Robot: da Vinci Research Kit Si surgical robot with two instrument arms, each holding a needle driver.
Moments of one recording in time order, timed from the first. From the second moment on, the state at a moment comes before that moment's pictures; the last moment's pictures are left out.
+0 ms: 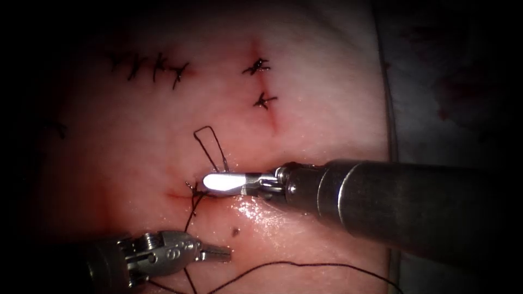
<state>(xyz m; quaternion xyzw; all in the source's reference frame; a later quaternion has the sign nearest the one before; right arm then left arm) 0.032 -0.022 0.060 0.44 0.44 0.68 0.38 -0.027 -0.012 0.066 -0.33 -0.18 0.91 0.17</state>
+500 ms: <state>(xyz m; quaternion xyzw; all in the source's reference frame) 0.030 -0.020 0.062 0.27 0.45 0.62 0.59 -0.027 -0.013 0.065 -0.33 -0.18 0.91 0.17</state>
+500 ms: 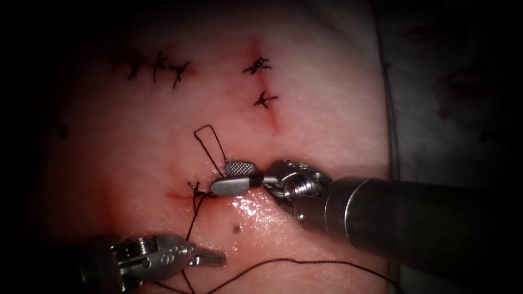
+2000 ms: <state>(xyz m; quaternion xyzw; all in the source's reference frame) 0.024 -0.019 0.065 0.25 0.45 0.63 0.58 -0.030 -0.008 0.069 -0.50 -0.26 0.75 0.35</state>
